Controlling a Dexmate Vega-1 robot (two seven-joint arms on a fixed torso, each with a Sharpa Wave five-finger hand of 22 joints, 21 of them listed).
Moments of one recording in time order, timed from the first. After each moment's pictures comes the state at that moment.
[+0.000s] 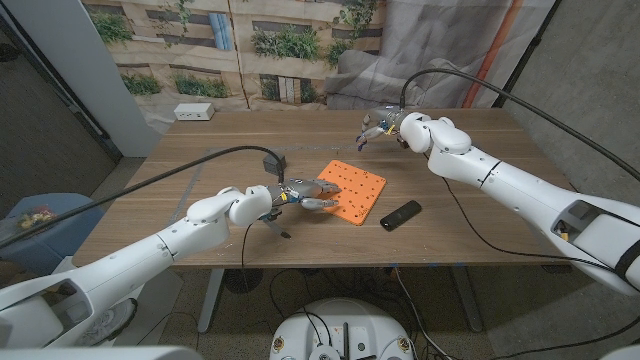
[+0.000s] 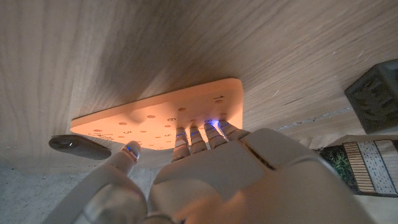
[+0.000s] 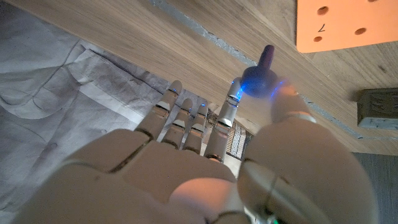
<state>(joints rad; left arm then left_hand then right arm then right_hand) 0.72 0.83 0.78 -1.73 0.62 -0.04 -0.27 0.02 0.07 0.63 0.15 0.20 0.10 -0.04 0.18 0.17 0.05 -0.06 0.19 0.17 0.01 -0.03 0.18 0.17 -0.01 -0.04 0.20 0.17 -0.34 -0.65 -0.90 -1.60 -0.63 -0.36 0.30 0.76 -0.03 0.46 -0.16 0.20 0.79 -0.18 0.62 0.27 0.31 -0.08 0.24 0.22 0.19 -0.04 0.35 0.28 0.47 0.00 0.20 0.17</state>
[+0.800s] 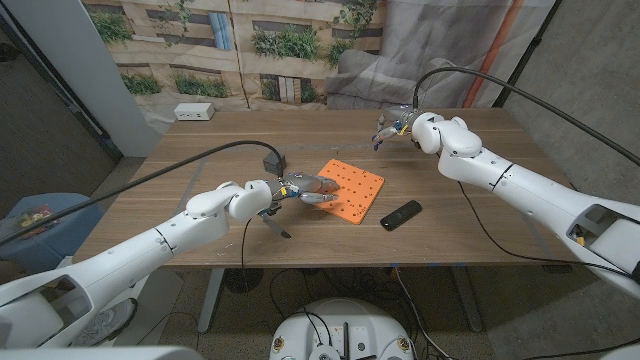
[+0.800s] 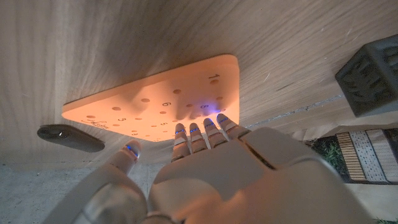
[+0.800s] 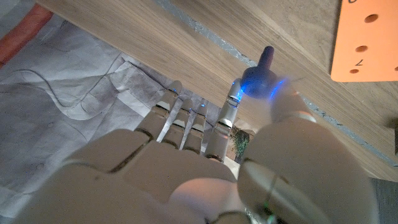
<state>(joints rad) 0.71 0.82 0.75 -1.76 0.62 -0.03 -0.23 0.02 0.07 0.64 0.15 0.20 0.10 -0.04 0.19 0.17 0.04 -0.06 0.19 0.17 0.01 -0.03 0.18 0.17 -0.01 -0.03 0.20 0.17 -0.37 -0.71 -0.89 -1.65 -0.71 -0.44 0.34 0.76 -0.03 0.45 -0.17 0.20 0.78 -0.19 0.61 0.27 0.31 -0.08 0.23 0.22 0.19 -0.04 0.35 0.28 0.47 0.00 0.20 0.17</state>
